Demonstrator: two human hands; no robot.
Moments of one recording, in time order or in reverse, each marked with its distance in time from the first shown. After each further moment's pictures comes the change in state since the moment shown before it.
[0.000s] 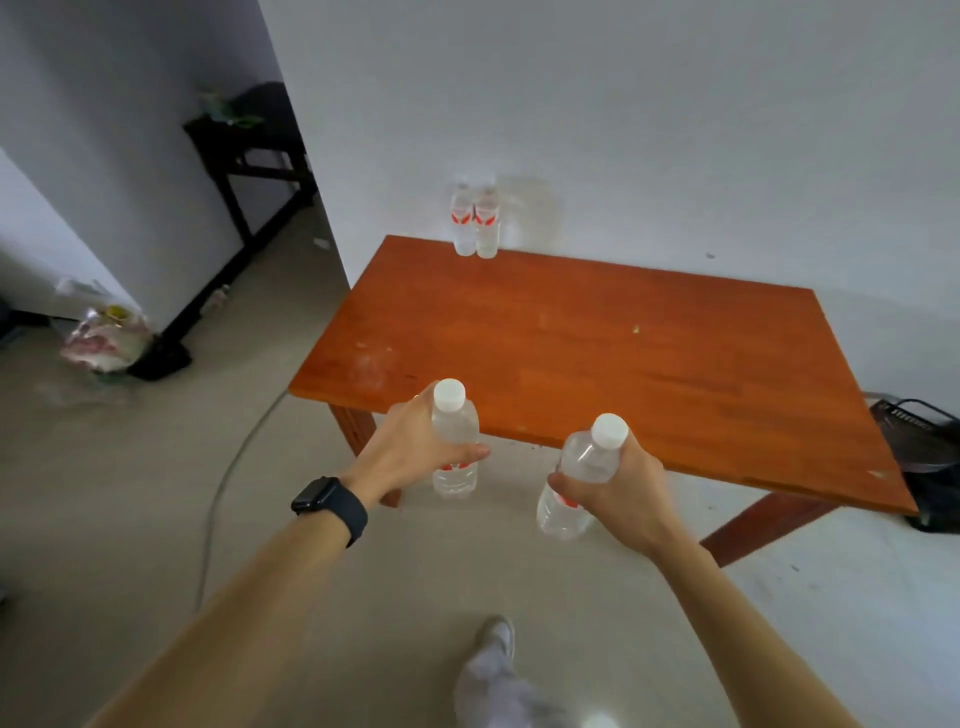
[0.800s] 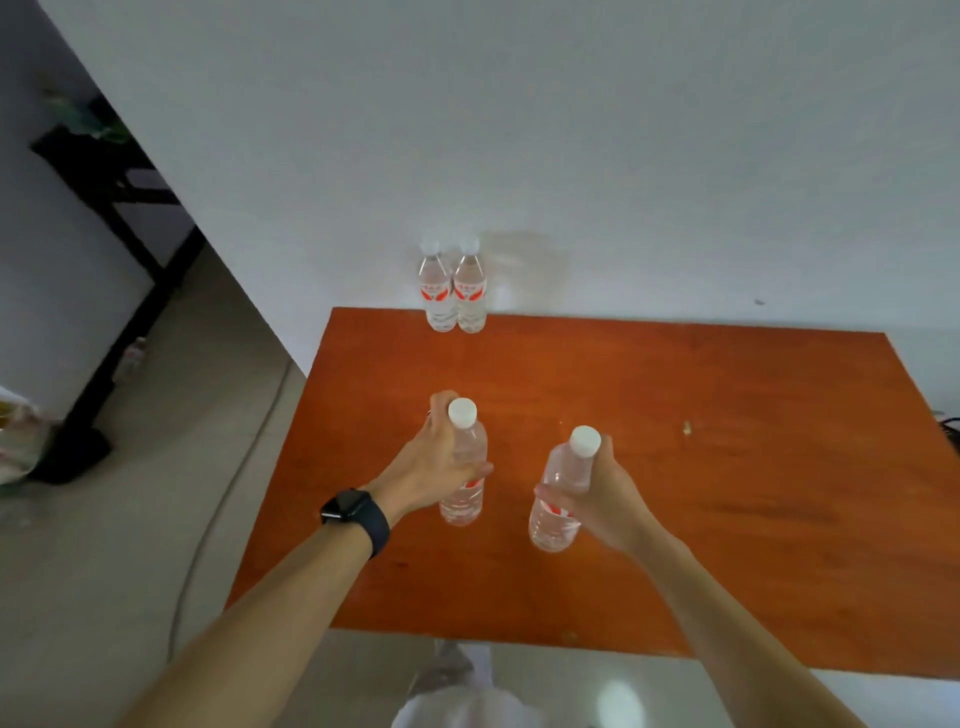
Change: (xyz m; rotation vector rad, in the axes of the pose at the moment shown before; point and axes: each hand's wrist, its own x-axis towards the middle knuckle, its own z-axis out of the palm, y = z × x) left_hand 0.390 -0.081 -0.051 -0.072 -0.287 -0.048; right_hand 0.381 -0.030 0.081 0.078 -0.157 0.182
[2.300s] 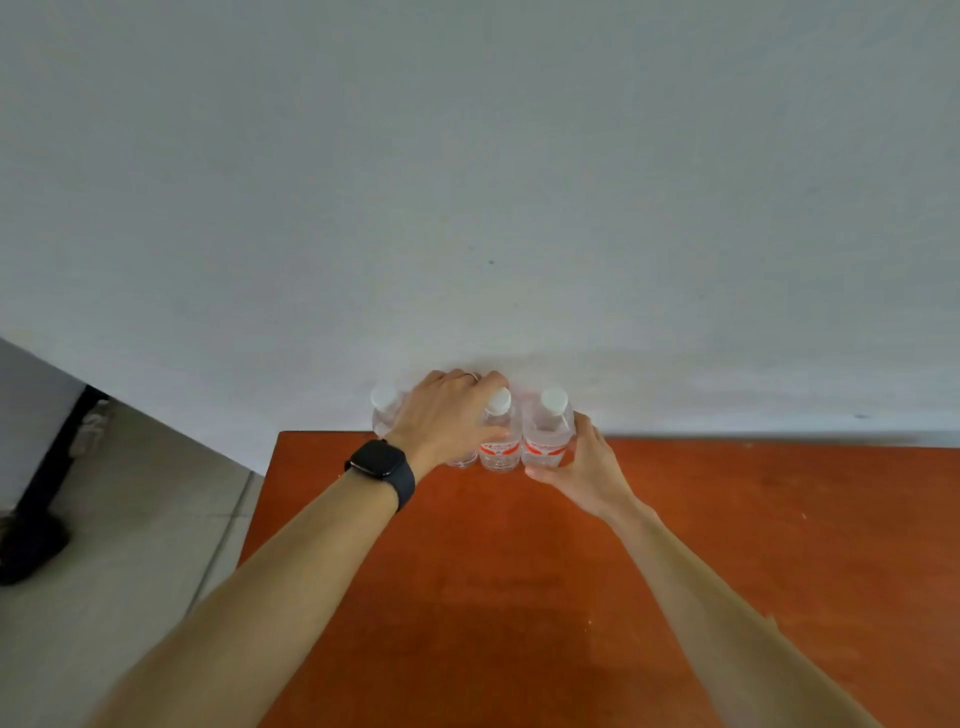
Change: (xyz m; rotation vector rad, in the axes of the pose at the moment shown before) left_hand 0.351 0.055 -0.105 0.748 0.156 0.327; right_hand 0.361 -0.023 -0.048 -0.030 0.065 0.029
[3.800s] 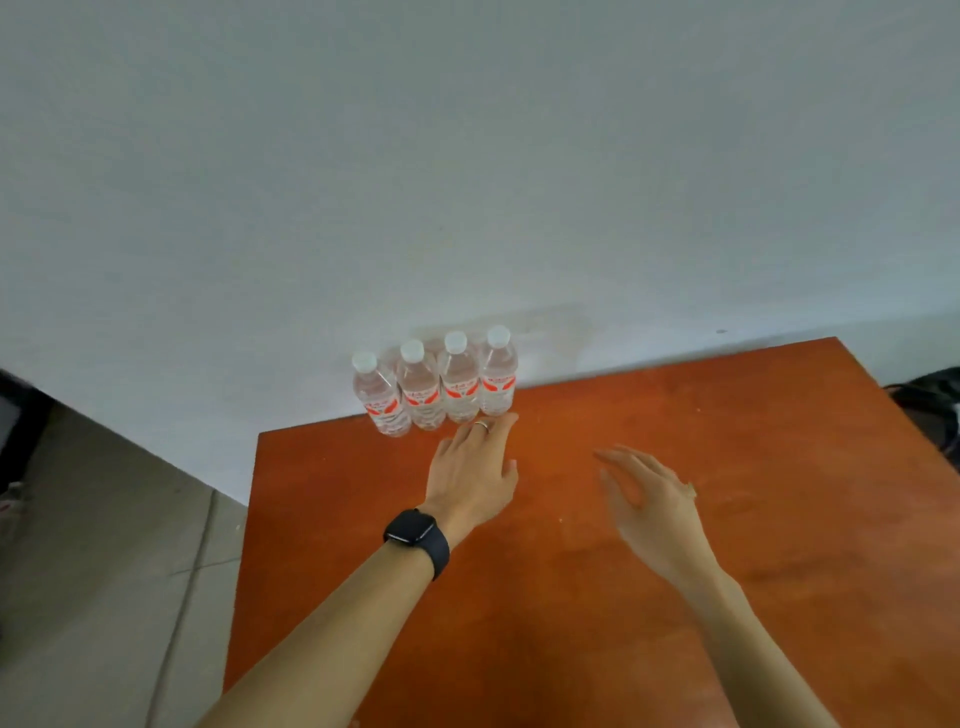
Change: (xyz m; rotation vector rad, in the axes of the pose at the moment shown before) left_hand -0.145 0.085 0.011 -0.211 -0.070 0.022; right_hand -0.242 -0.013 -0.026 -0.210 0.357 0.021
